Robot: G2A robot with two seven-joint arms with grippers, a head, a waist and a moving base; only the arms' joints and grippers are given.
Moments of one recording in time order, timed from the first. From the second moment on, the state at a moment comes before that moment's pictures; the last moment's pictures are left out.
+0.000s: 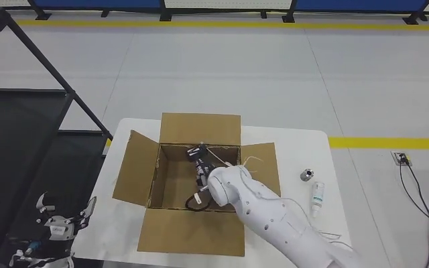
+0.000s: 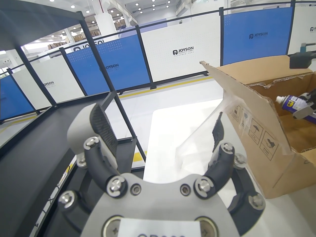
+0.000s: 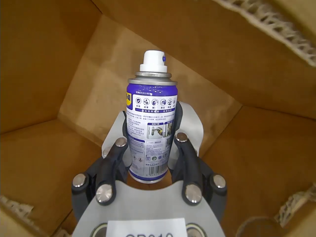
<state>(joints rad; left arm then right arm) 1.68 -1.17 -1.92 -1.65 1.37 -0.26 0.62 -0.42 -1.60 0.56 -0.97 -0.89 0.28 0.90</state>
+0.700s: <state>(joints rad) 1.66 -1.17 -1.92 -1.65 1.41 -0.29 0.62 -0.62 -1.58 0.69 -1.27 -1.03 0.24 0.76</state>
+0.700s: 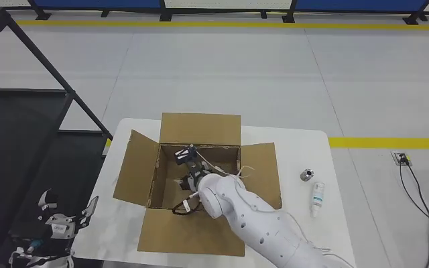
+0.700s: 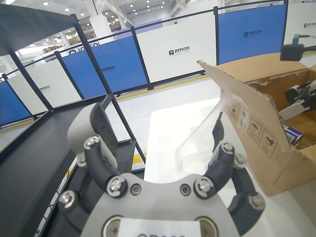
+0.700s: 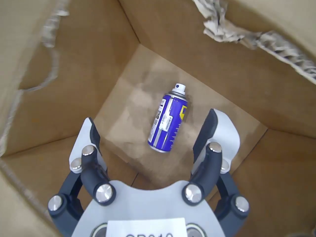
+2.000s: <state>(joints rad) 1.65 -1.17 -1.87 -1.70 1.49 -0.29 0.60 -1.24 -1.39 1.50 -1.74 -1.43 0.53 0.83</state>
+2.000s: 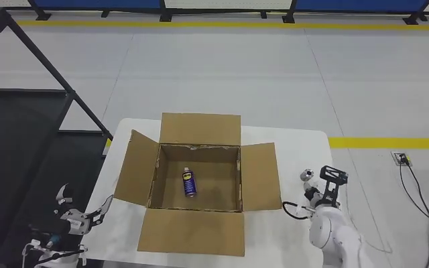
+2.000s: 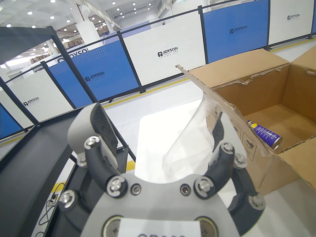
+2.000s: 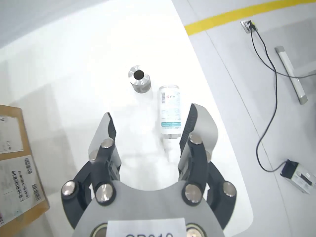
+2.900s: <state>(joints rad) 1.66 -1.16 -1.87 -1.72 1.46 -0.32 0.58 -1.06 -1.37 1.56 -1.43 -1.39 0.37 1.05</state>
